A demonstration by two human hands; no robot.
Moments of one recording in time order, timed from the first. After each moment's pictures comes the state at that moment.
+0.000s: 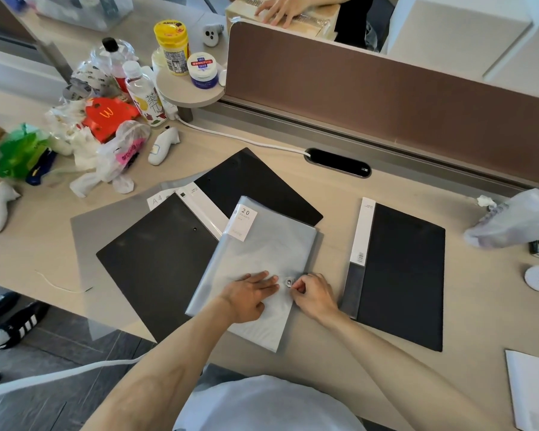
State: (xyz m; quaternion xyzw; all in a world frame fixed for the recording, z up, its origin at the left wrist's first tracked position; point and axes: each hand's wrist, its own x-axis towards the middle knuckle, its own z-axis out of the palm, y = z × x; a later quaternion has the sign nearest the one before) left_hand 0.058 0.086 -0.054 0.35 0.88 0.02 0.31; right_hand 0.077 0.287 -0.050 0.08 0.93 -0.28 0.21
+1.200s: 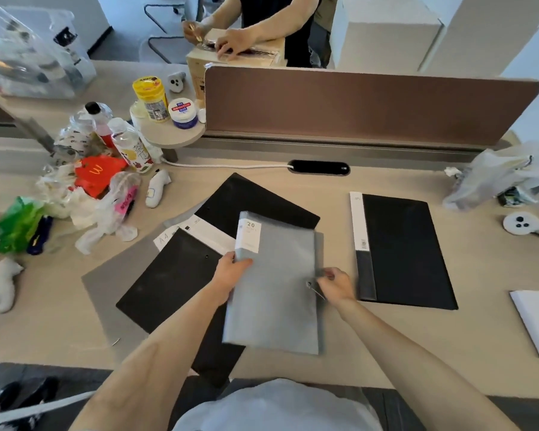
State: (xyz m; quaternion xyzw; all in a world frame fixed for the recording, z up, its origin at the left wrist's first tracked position) left_hand -0.004 0.029 -0.001 -0.19 0.73 0.58 0.31; right_hand 0.083 0.262 -0.038 0.40 0.77 -0.48 0.12
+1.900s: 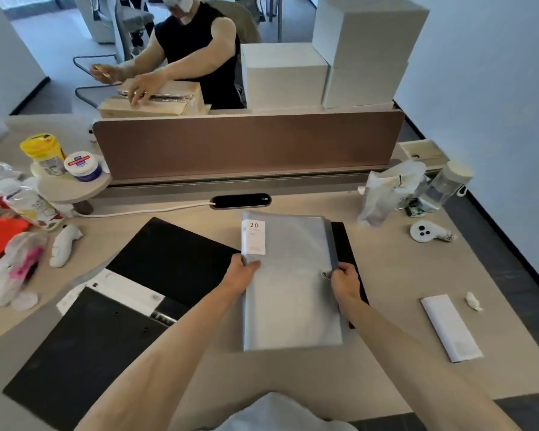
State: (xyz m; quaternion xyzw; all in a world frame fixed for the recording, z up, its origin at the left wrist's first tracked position) left_hand -0.011 0.256 0.028 -0.05 0.75 0.57 0.33; right_hand 0.100 0.466 0.010 0.51 0.67 -0.54 -0.06
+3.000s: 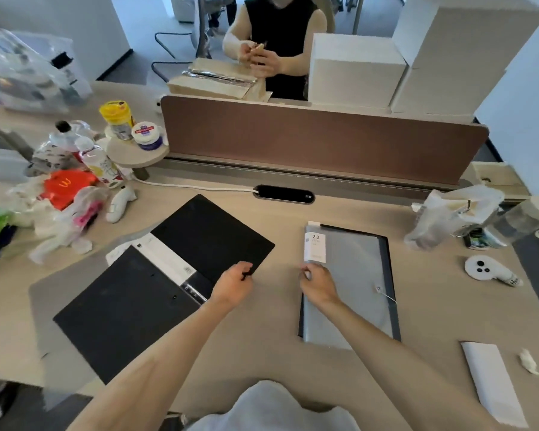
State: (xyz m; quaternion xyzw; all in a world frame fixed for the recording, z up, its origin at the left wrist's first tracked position) left_hand 0.008 0.185 0.004 0.00 0.89 0.39 0.24; right_hand 0.047 0.392 0.002 0.20 0.88 -0.41 0.10
